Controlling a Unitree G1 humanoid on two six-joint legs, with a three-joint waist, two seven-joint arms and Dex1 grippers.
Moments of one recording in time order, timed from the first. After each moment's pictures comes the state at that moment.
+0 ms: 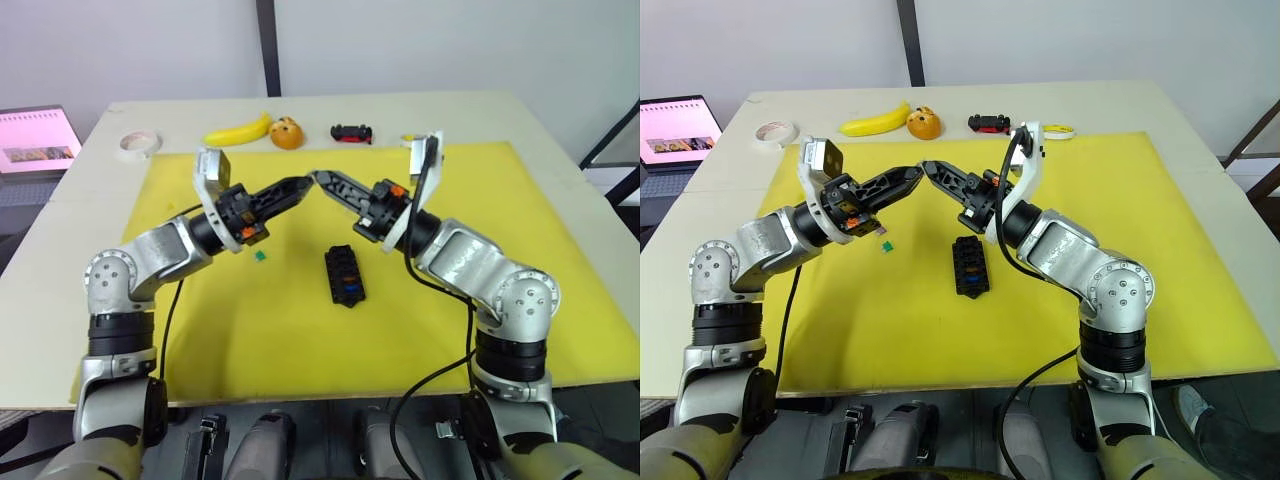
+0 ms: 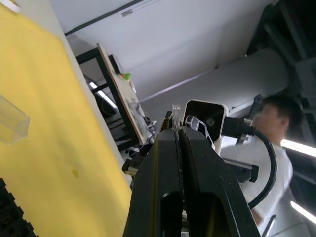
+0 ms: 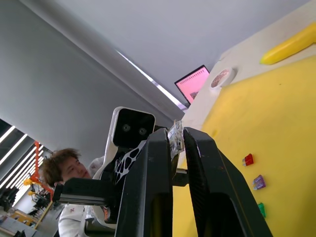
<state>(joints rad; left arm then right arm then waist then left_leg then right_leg) -0.62 0.43 0.22 0.07 -1.95 1.12 -0.01 -0.60 -0.23 -0.11 -0.35 1.58 0.90 -0.27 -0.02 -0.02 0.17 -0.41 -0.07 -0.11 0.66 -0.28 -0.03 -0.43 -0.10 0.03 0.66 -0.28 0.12</state>
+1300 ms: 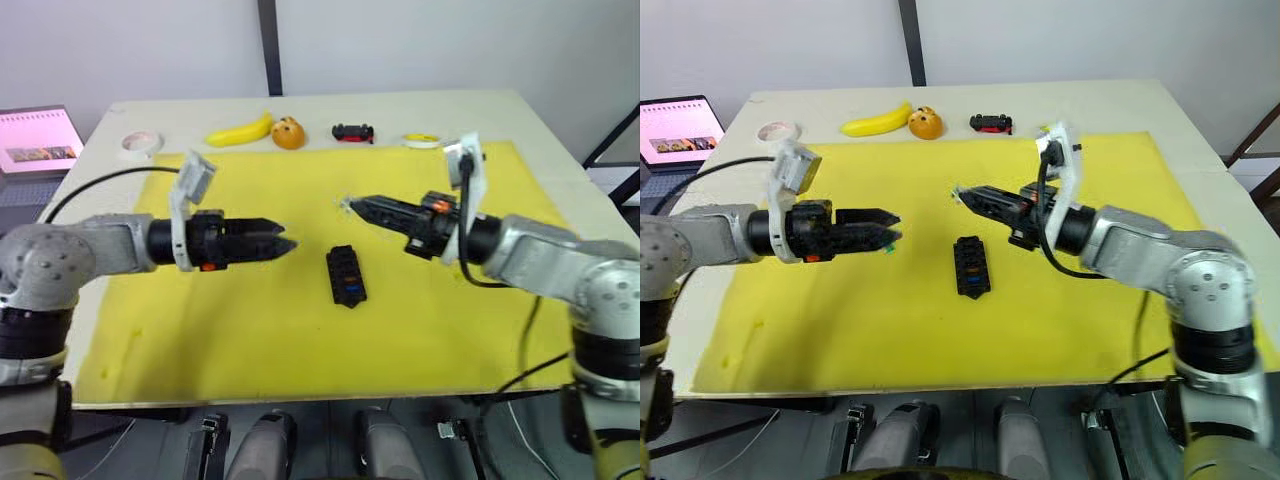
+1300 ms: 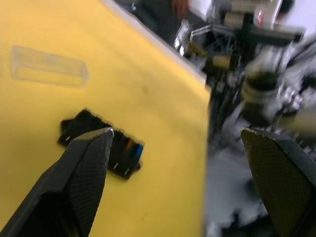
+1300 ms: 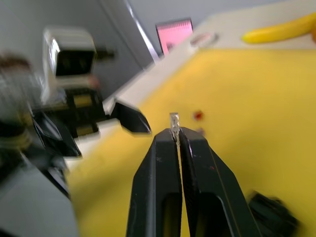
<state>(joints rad) -0.63 0.93 -0.08 -0.16 -1.12 0.96 -0.94 -0.61 -0.82 -0.07 -0.45 1.46 1.02 0.17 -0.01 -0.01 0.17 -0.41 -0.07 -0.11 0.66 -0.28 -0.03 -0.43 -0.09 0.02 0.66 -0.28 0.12</state>
